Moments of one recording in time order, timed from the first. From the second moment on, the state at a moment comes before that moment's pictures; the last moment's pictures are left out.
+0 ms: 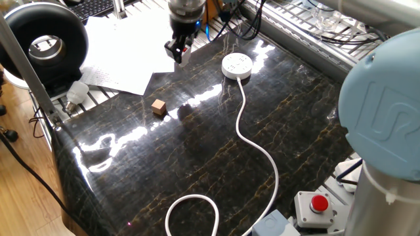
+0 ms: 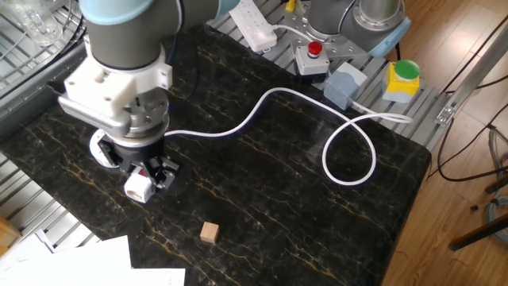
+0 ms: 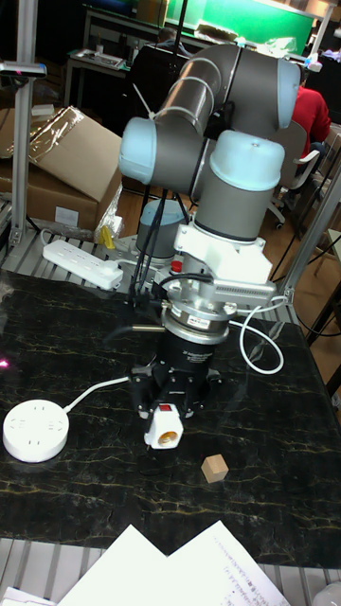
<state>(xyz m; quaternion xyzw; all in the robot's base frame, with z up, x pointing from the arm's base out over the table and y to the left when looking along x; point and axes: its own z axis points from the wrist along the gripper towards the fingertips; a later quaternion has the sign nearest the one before) 0.678 0.016 0.125 -0.12 0.99 -0.02 0.09</state>
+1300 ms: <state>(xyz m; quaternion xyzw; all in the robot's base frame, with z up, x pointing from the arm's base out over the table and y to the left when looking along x) 0.665 -0.075 0.125 -0.11 0.99 0.01 0.08</state>
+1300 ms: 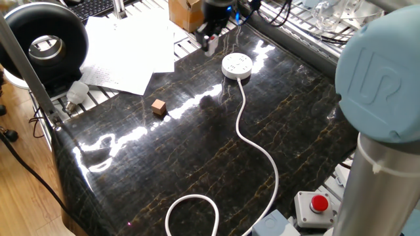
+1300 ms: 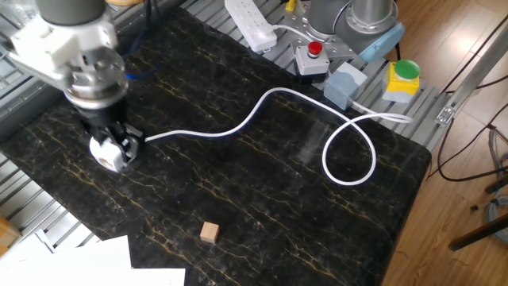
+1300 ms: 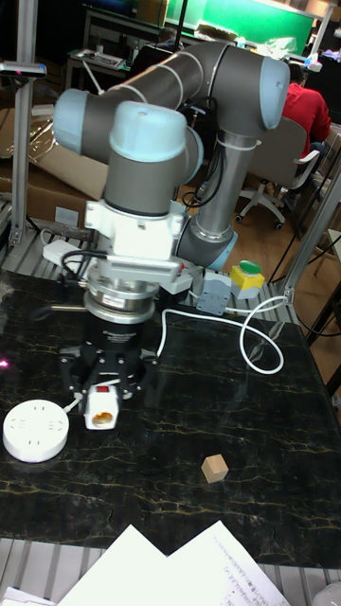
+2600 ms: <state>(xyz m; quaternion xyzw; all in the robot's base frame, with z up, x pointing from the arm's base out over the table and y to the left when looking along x) 0.641 -0.156 0.116 -0.07 0.99 0.02 0.09</state>
